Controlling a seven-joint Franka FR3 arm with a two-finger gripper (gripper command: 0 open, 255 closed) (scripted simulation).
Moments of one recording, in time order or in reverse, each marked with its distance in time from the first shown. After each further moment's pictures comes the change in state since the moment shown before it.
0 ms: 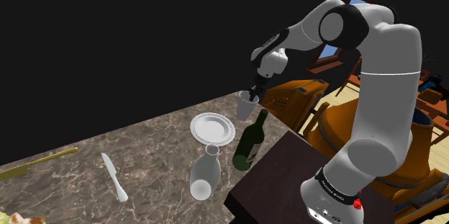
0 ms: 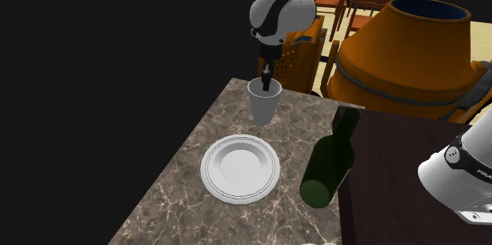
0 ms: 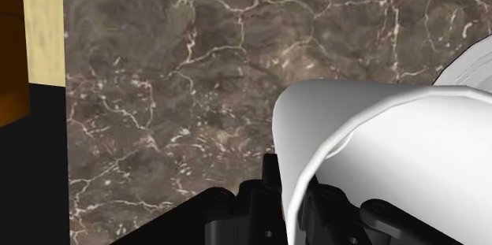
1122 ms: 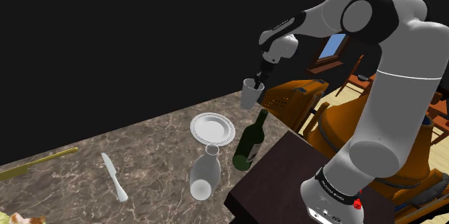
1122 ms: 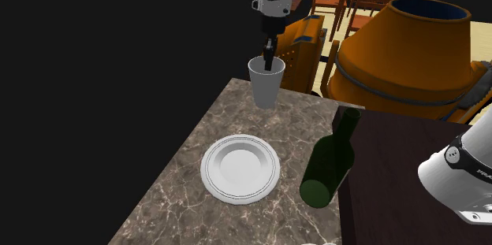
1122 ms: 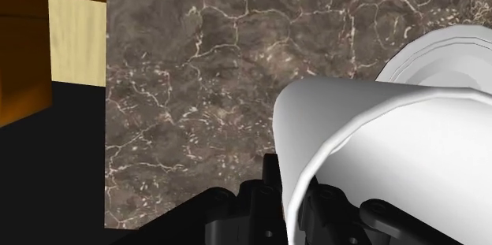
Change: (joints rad) arm 0.044 -0.173 -0.065 -0.002 -0.116 -0.152 0.092
